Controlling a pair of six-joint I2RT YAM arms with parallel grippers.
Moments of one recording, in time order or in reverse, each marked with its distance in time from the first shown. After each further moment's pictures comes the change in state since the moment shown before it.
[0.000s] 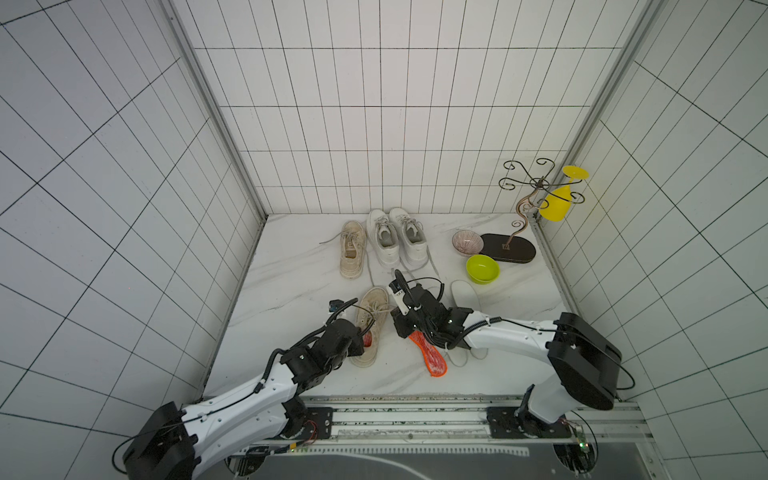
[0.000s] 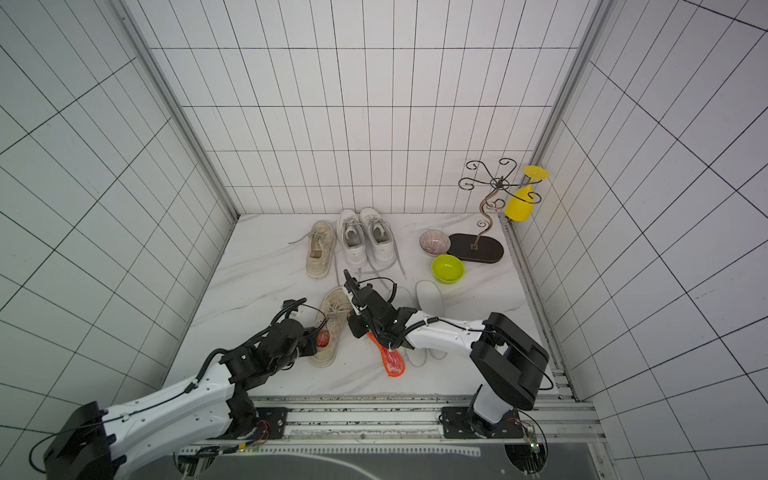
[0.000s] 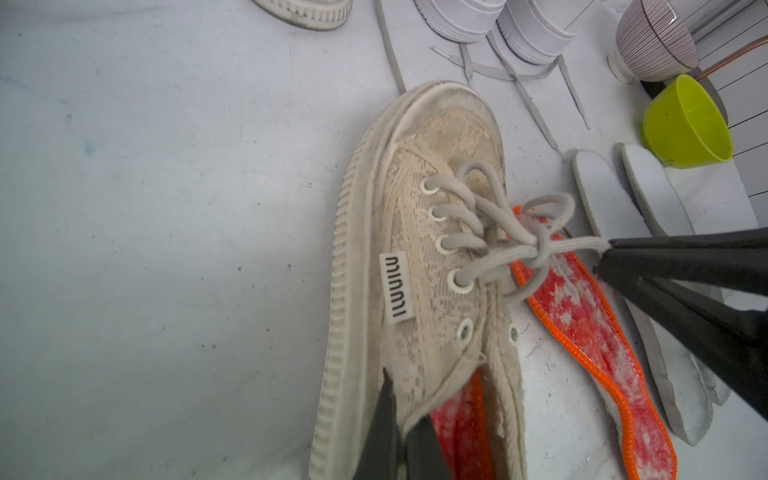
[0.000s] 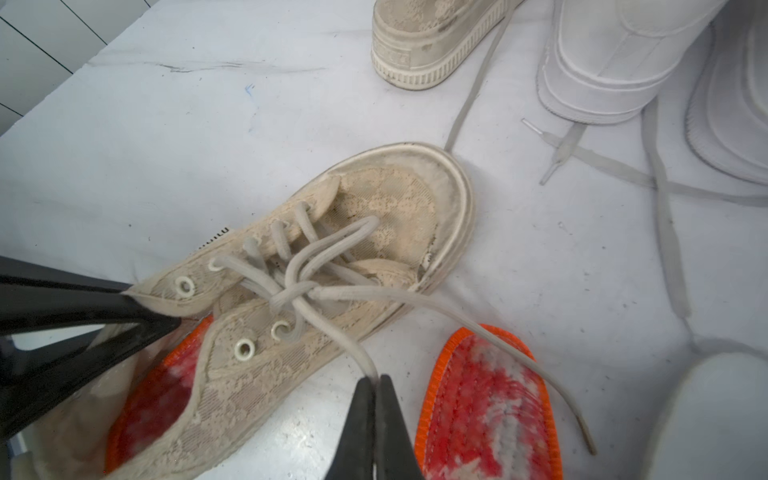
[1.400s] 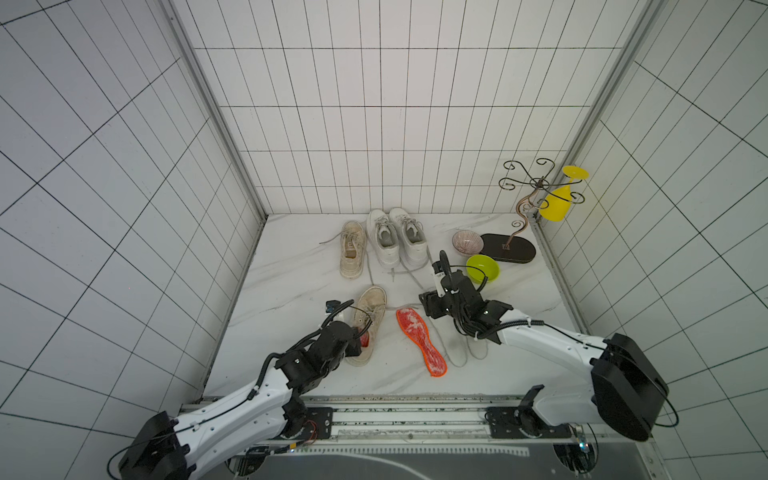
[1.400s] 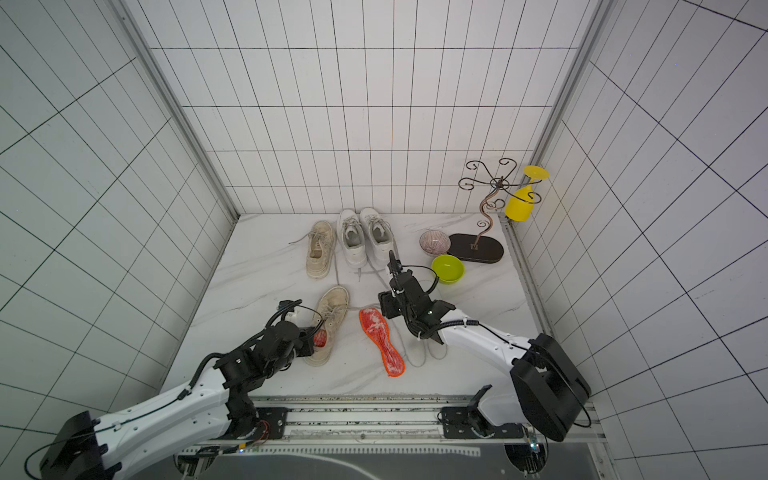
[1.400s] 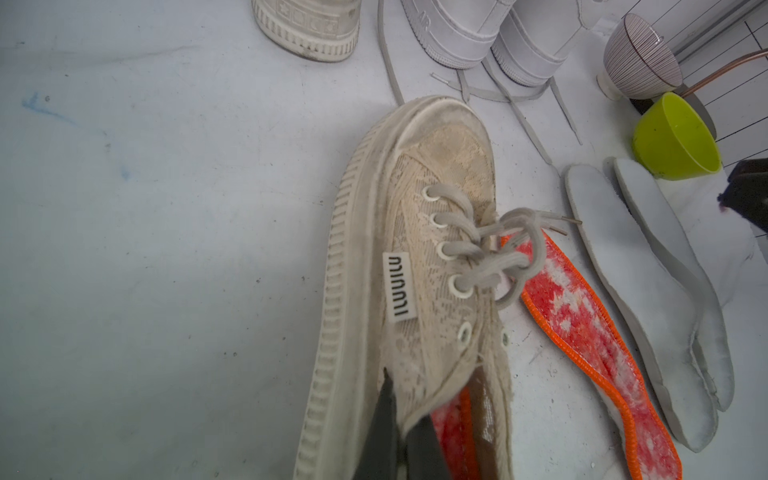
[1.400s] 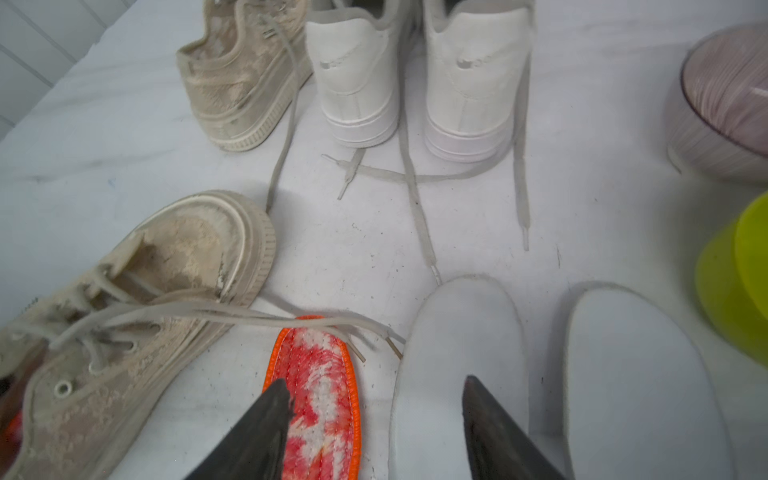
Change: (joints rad) left arm 0.000 -0.058 -0.020 -0.007 -0.022 0.029; right arm -0.192 -0.208 -0.114 -0.066 0.042 0.028
